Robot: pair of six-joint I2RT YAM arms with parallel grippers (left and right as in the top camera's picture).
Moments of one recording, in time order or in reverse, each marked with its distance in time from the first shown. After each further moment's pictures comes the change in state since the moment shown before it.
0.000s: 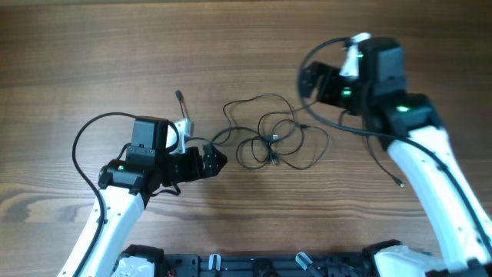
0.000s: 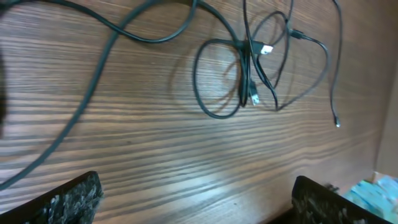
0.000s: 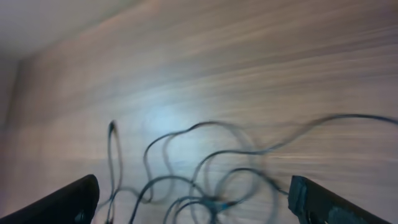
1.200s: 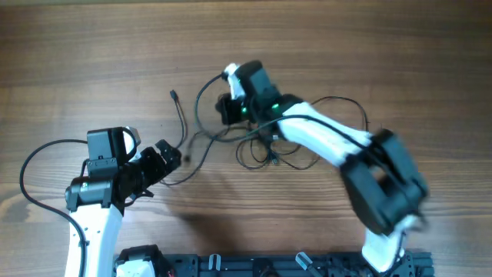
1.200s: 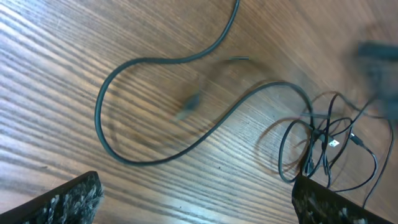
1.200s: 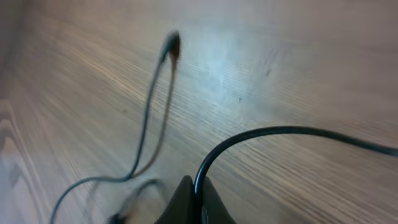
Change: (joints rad) left arm 0.304 -0.120 -0.003 -0.150 -0.193 -0.097; right arm 0.334 0.539 0.072 0.484 -0.129 -0.120
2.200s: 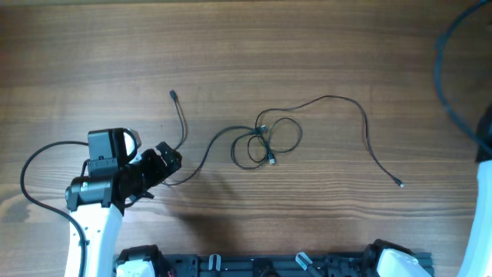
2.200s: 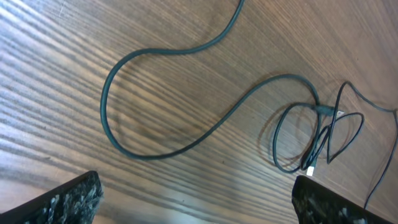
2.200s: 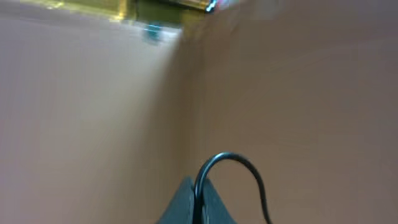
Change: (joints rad) left arm 0.000 0.003 -0.001 -0.021 -0.001 0.000; right arm -0.985 -0.712 0.103 0.321 0.695 -0.466
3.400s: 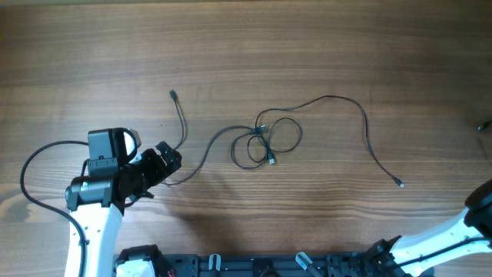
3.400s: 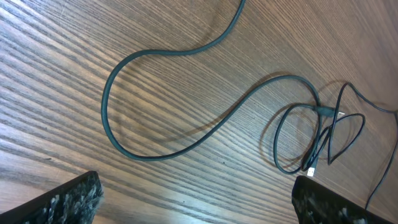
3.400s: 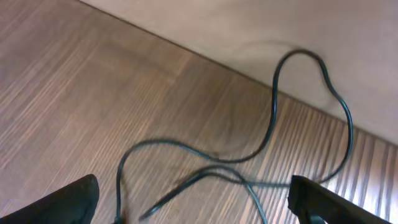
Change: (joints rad) left arm 0.000 0.001 0.000 0.002 -0.003 0.000; right arm -0.500 0.710 0.003 -0.481 -0.164 0.246
